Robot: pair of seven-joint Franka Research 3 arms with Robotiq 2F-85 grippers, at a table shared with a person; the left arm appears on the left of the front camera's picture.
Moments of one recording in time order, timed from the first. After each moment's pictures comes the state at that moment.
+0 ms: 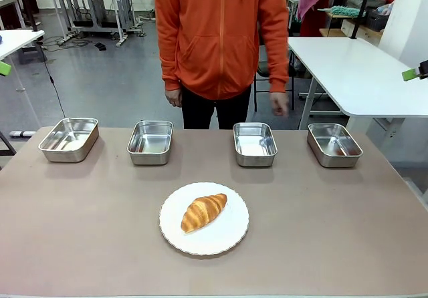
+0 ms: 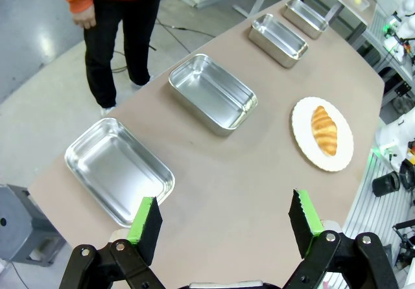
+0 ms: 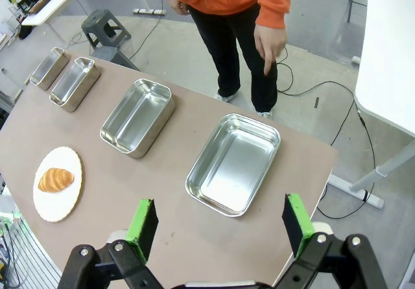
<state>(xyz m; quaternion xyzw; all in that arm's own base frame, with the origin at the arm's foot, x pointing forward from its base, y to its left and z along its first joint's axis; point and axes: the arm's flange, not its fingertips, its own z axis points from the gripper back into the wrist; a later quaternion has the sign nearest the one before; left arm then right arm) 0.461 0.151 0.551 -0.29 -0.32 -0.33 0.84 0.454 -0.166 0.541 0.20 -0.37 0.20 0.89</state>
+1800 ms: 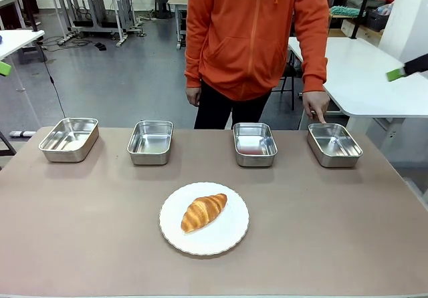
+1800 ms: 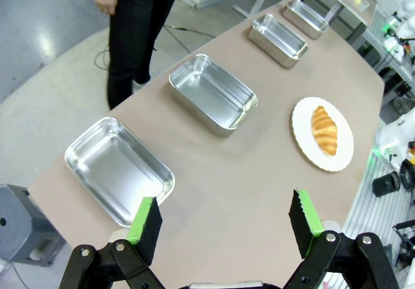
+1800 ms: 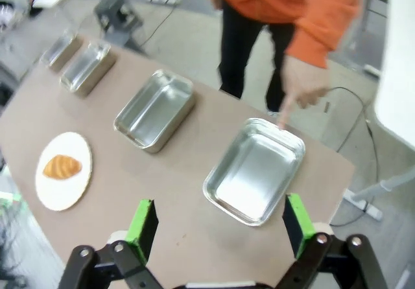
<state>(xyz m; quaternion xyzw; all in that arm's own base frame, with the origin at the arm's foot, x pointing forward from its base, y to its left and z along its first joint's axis) 0.461 0.151 0.551 -0.29 -0.32 -0.33 0.84 0.459 -0.107 0.549 0.19 -0.35 0.27 0.88</state>
